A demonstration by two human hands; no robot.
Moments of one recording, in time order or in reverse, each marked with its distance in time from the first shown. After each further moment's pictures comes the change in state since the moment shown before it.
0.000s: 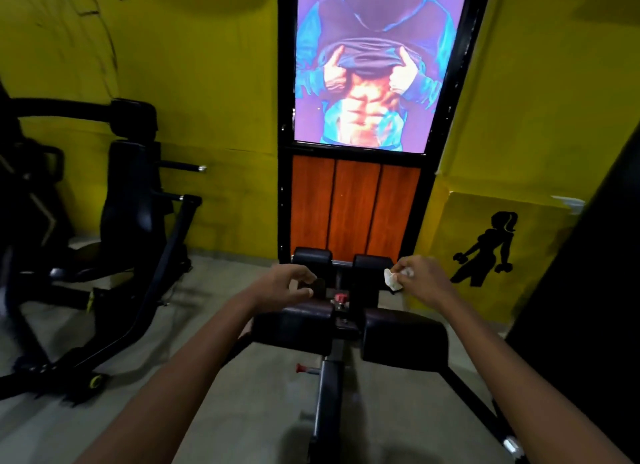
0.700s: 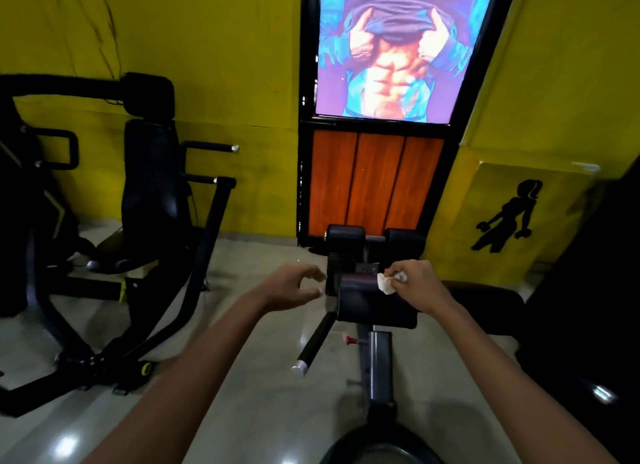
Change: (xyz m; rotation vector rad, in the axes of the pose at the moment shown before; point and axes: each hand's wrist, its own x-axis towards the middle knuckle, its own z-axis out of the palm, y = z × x) left_hand -0.099 -0.173 -0.108 0.040 -0.098 0.046; right_hand -0.027 -0.206 0.144 0.057 -0.068 0.064
